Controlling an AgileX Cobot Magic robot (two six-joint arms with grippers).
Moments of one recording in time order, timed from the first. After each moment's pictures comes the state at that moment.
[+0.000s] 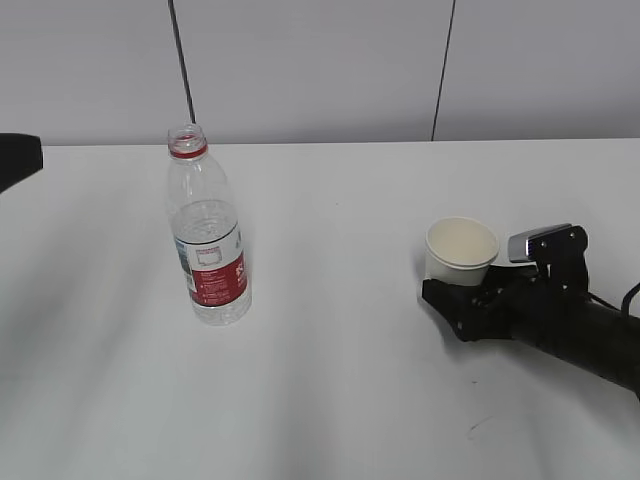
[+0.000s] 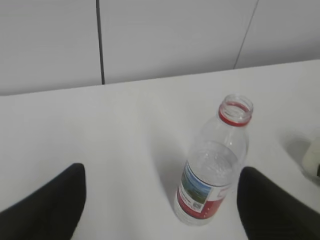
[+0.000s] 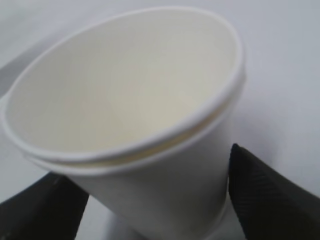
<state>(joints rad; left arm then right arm) -0.30 0.86 -0.56 -0.20 0.13 0.17 0.01 2.18 -0.61 -0.58 -1.15 0.25</state>
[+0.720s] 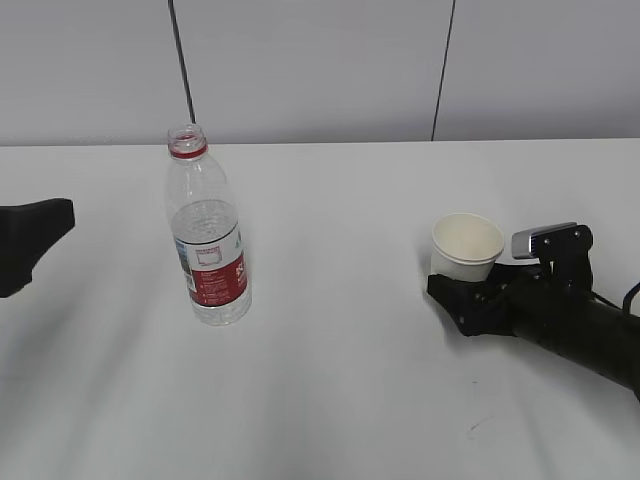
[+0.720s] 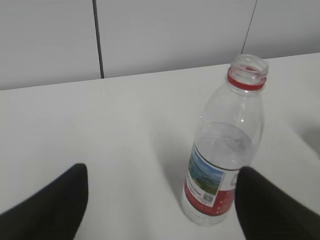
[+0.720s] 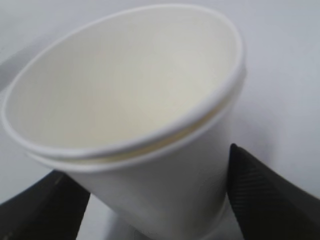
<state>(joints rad) -0.38 0.93 -0.35 -0.21 -0.19 0.17 0.02 2.19 -0.61 -0.53 -1.15 0.25</state>
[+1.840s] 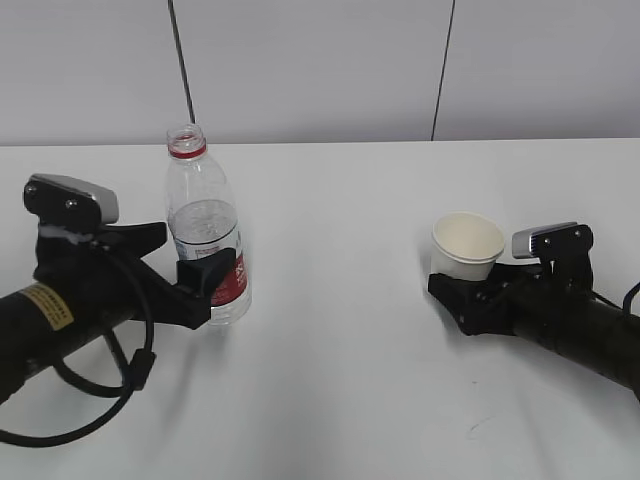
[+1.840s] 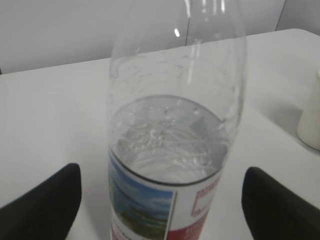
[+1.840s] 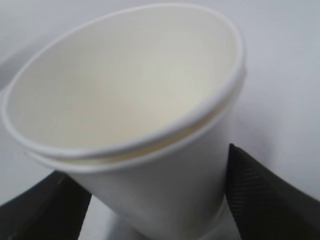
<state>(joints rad) -0.43 1.80 -0.42 0.18 -1.07 -0.12 0.02 2.19 -0.61 -0.52 -1.15 0.25</state>
